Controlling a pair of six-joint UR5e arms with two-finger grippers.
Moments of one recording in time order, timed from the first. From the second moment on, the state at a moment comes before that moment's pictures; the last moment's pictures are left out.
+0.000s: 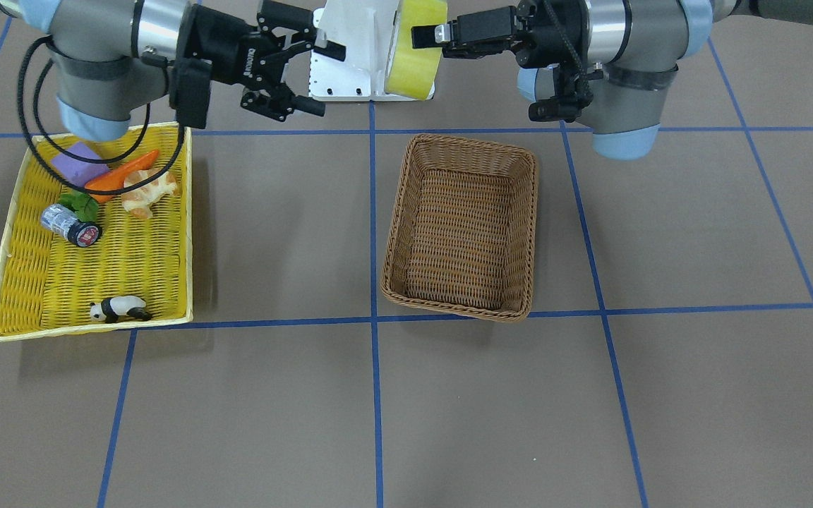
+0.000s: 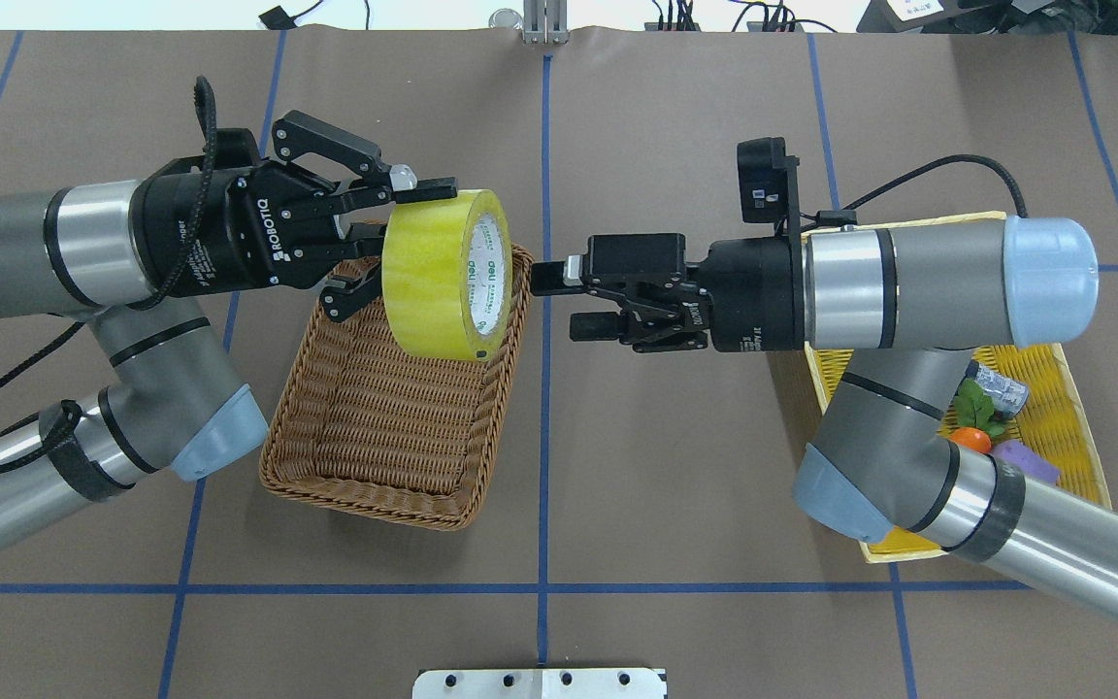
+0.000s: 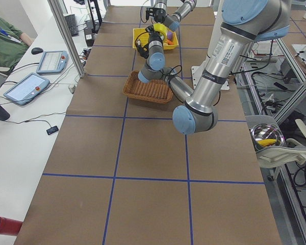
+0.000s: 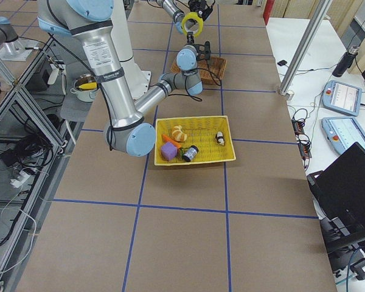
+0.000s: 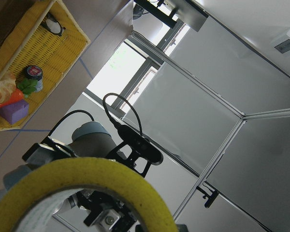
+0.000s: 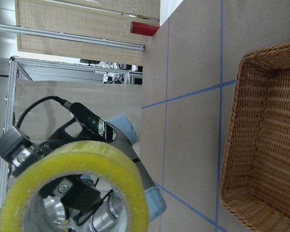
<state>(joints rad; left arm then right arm) -0.70 -2.09 -1.63 -3.43 -1.92 -2.67 0.74 -1.17 1.75 -0.15 2.18 1.70</state>
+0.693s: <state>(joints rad) -0.71 -2.05 -1.78 -2.75 -2.04 -1.99 1.15 -1.21 1.69 -0.57 2.52 1.20</state>
